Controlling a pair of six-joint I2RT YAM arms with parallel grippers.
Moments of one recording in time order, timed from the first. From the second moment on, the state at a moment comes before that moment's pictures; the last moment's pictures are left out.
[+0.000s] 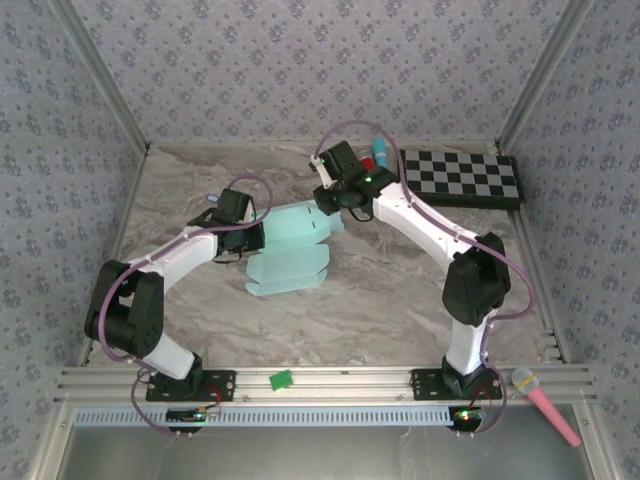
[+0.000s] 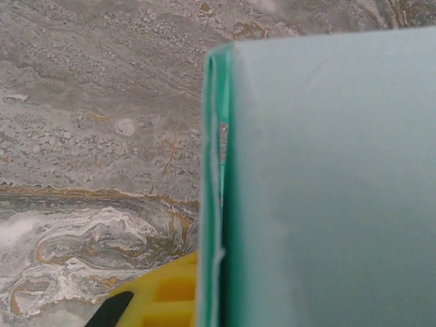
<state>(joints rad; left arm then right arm) -0.37 1.54 0.96 -0.42 0.07 -0.43 0.66 1.84 1.69 -0.71 0.07 0.09</state>
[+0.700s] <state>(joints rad) -0.37 1.54 0.97 -0.46 0.07 -0.46 0.68 1.91 1.73 -0.74 0.07 0.09</state>
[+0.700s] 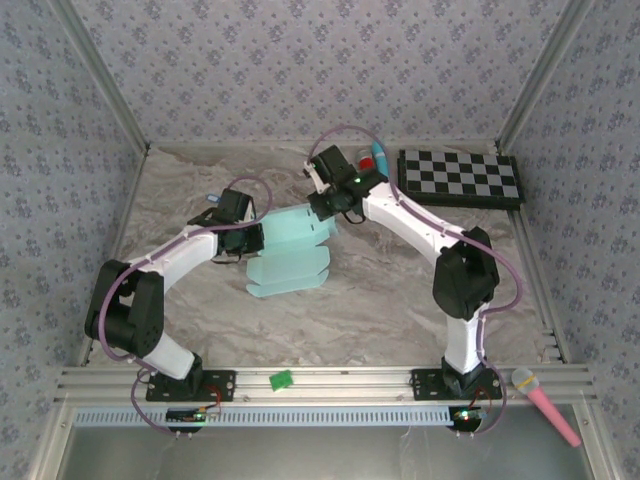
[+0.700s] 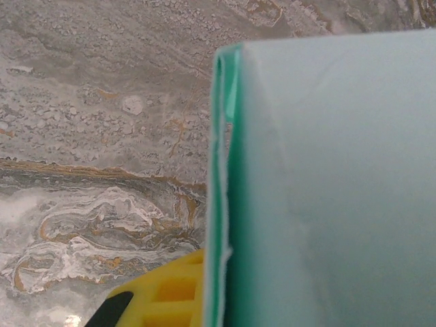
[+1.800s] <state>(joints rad) -0.37 1.54 0.97 -0.46 0.08 -0.47 0.77 1.93 1.79 -0.82 0.34 0.06</state>
